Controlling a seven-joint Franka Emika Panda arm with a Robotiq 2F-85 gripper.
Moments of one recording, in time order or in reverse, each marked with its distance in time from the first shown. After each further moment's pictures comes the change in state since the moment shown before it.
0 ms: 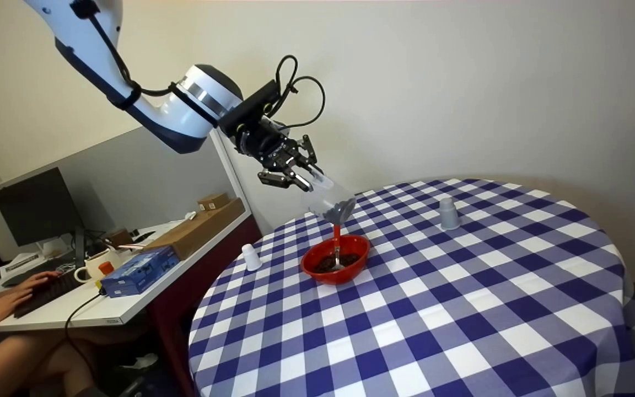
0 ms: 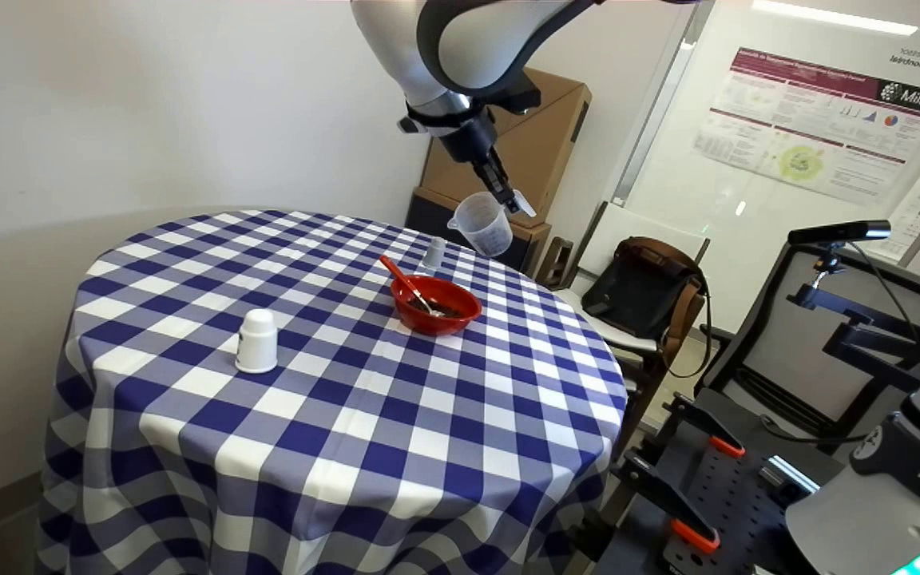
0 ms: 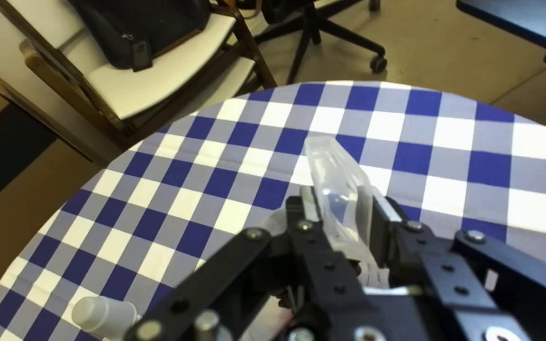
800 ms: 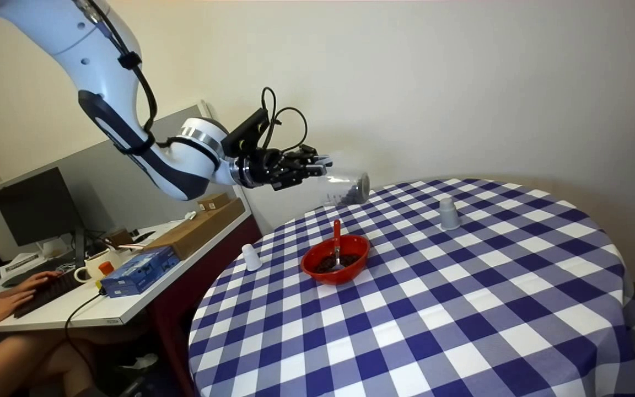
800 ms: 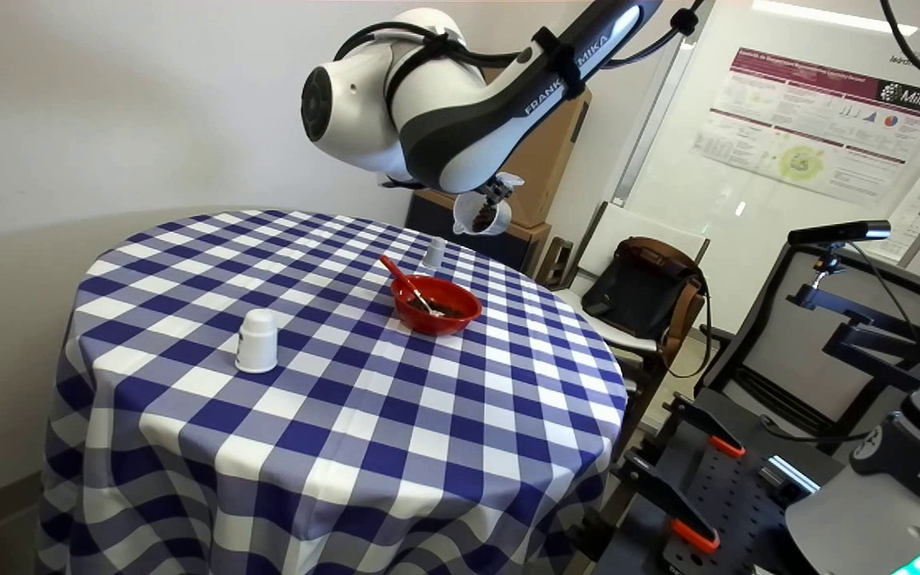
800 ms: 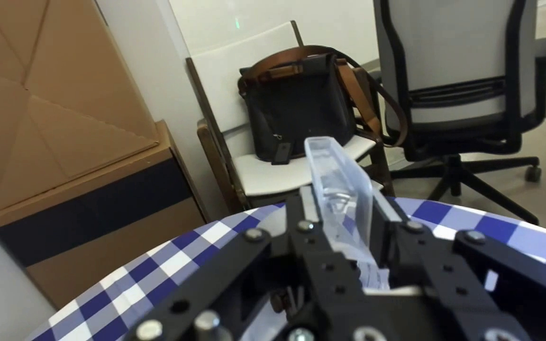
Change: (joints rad) arm 0.072 0.162 0.046 0.015 -0.446 -0.212 -0.029
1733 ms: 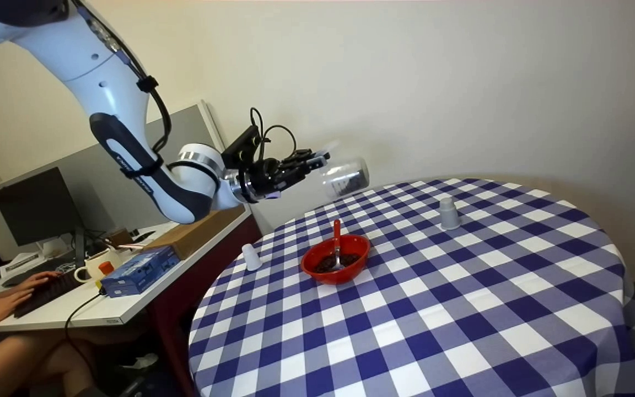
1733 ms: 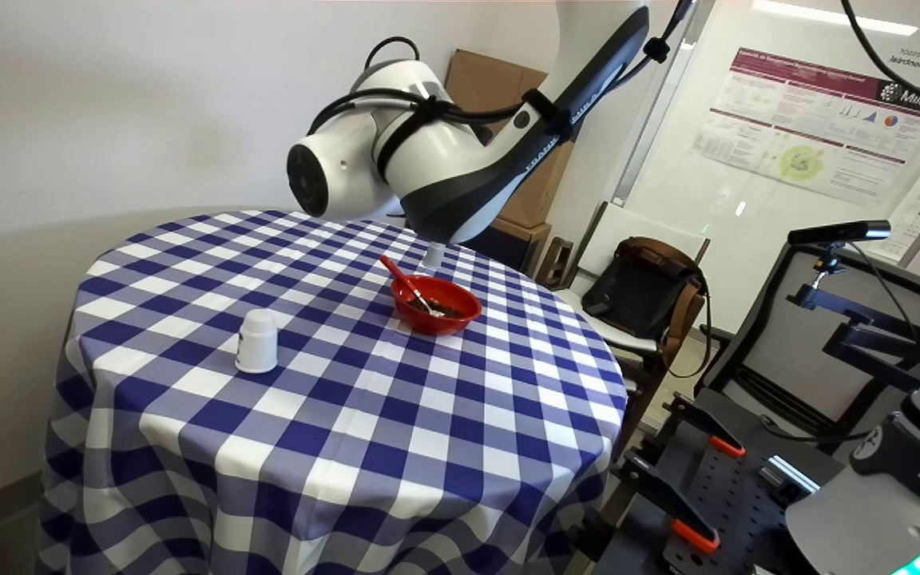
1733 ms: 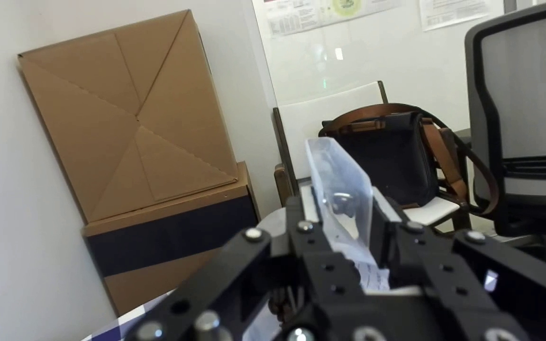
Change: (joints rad) arm 0.029 0.083 0.020 -0.006 -0.239 -0.093 0.000
